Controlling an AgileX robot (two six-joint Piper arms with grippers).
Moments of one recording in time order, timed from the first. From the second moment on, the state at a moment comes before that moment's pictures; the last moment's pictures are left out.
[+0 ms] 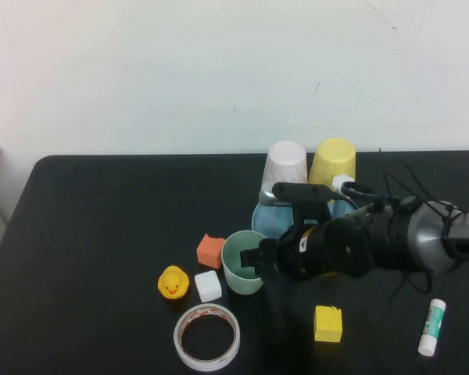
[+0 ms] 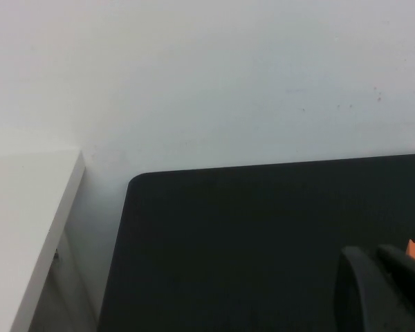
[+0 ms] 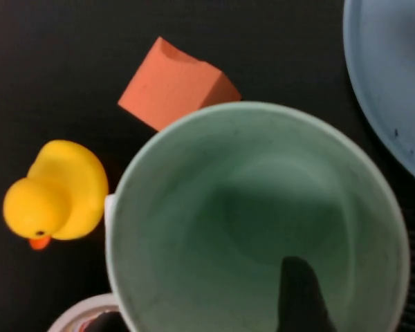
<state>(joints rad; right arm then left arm) 0.64 2.07 -1.22 0.17 0.15 0.36 -0.11 0.30 -0.26 -0.04 0.20 -0.01</state>
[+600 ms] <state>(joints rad) 0.64 2.09 -1.22 0.20 0.11 0.36 -0.12 0.30 -0.26 -0.04 0.20 -0.01</state>
